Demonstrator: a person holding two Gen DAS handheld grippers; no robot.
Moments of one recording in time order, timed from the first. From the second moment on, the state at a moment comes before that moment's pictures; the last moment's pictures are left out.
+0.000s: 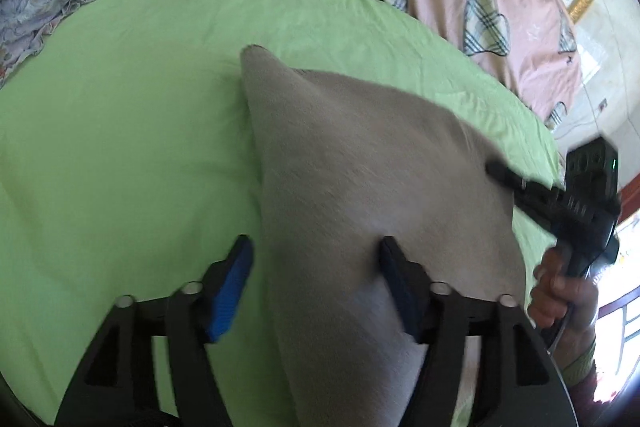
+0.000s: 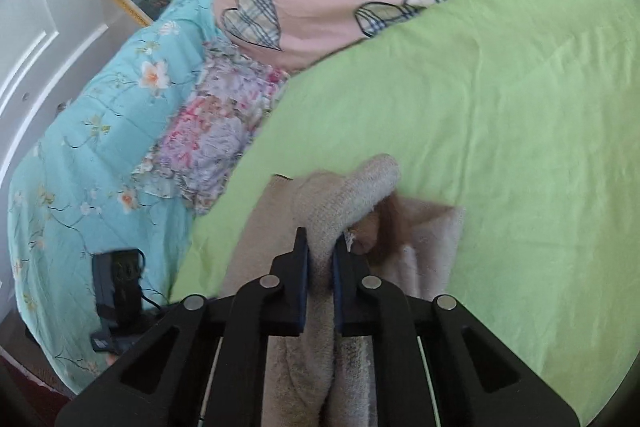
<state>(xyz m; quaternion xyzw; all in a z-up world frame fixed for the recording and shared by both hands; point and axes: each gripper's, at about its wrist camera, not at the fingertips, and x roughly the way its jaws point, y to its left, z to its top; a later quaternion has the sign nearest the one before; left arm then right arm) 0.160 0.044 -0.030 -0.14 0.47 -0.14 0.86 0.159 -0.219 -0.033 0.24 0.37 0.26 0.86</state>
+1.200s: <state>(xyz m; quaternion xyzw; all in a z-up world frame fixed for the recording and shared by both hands) -0.016 0.035 -0.041 -0.07 0.41 -0.19 0.89 0.007 -0.232 -0.073 0.23 0.42 0.24 0.85</state>
